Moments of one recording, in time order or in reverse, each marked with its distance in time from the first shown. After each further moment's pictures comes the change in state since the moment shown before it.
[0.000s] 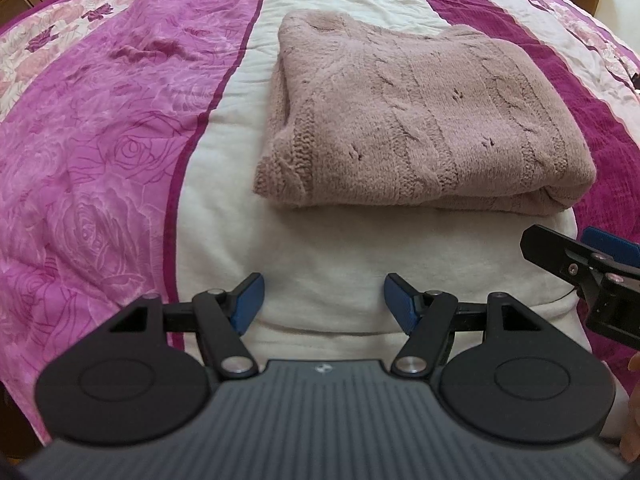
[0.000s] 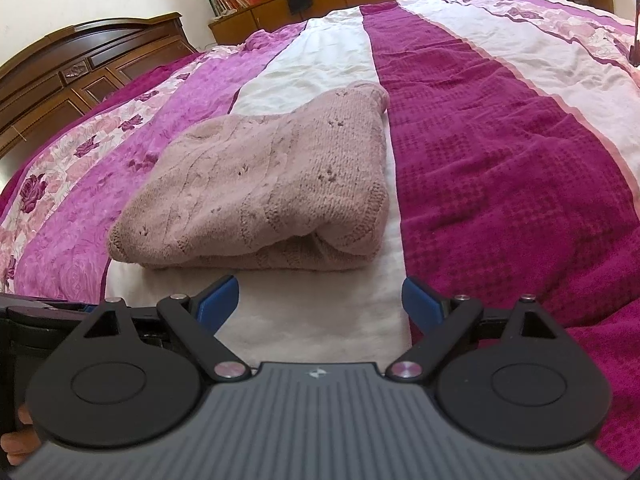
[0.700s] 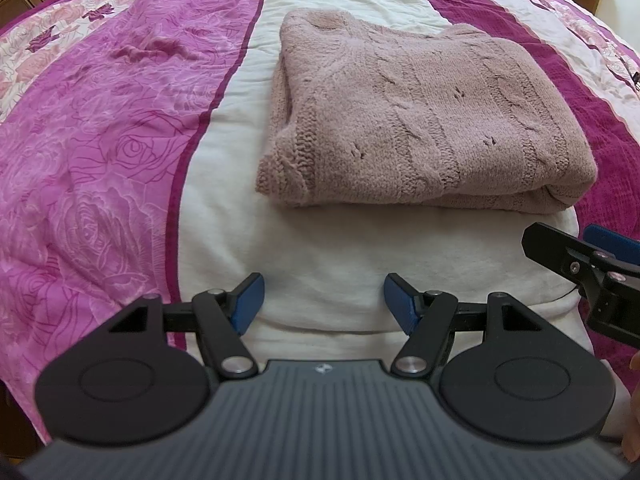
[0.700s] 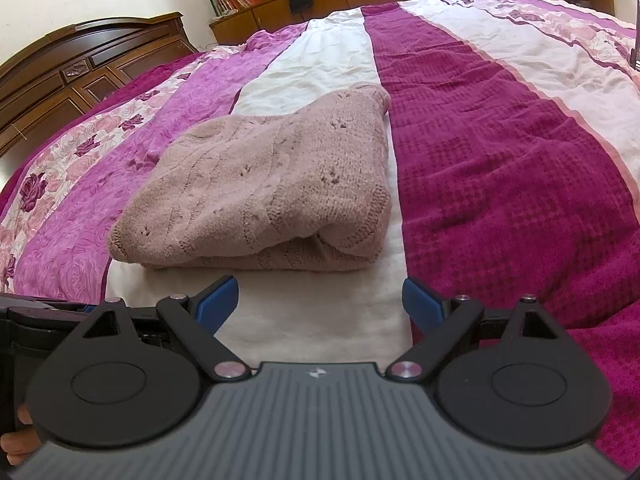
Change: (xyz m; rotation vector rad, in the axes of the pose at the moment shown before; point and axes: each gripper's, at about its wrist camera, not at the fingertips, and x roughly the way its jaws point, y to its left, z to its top) left arm 0.000 0.000 0.000 0.002 0.000 0.002; right arm 0.000 0.001 0.001 -0.003 0.000 -0.001
